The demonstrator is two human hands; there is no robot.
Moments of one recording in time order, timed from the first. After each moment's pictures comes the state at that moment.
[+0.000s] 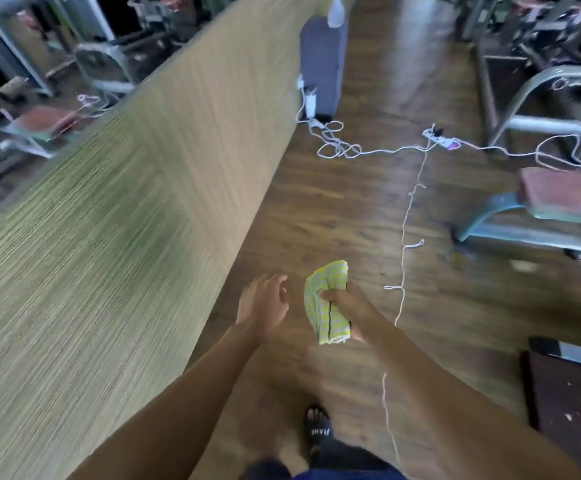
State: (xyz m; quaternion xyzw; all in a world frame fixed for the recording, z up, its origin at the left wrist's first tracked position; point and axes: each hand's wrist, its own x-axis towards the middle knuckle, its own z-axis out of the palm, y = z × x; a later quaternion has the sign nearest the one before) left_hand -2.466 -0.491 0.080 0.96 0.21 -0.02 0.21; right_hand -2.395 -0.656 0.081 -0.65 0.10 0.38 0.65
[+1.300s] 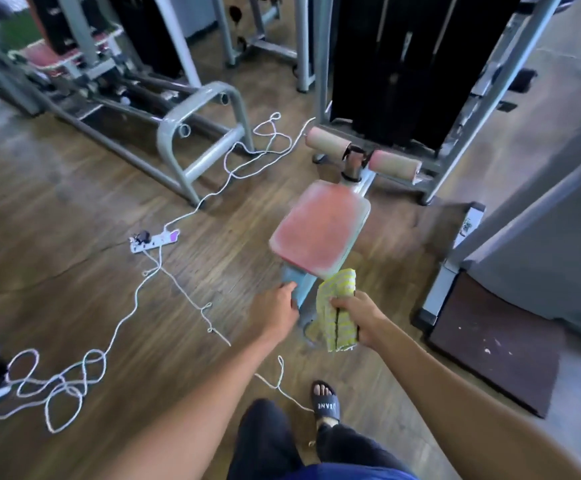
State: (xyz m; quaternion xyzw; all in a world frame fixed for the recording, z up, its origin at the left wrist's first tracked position) left_hand -1.539 -0.936 0.064 0.90 -0.38 -0.18 0.13; right_hand -1.661 -1.047 0.056 -0.43 0.52 -0.02 0.73
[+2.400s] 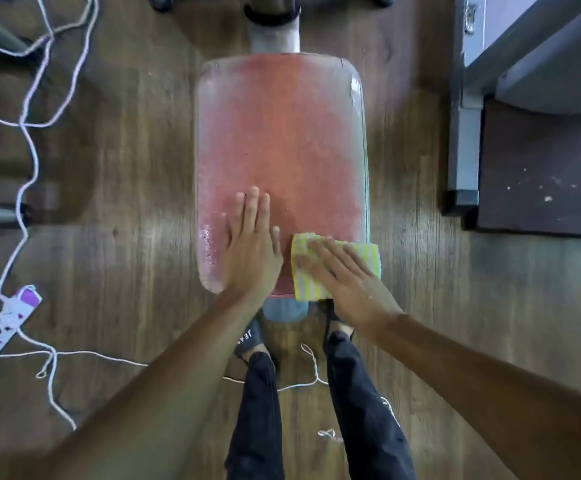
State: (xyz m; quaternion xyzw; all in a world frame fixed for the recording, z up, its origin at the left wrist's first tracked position) left_hand -1.277 -1.221 -0.335 0.76 -0.61 -0.20 0.01; right_hand -1.467 -1.209 -0.319 -0.87 0.40 0.13 0.24
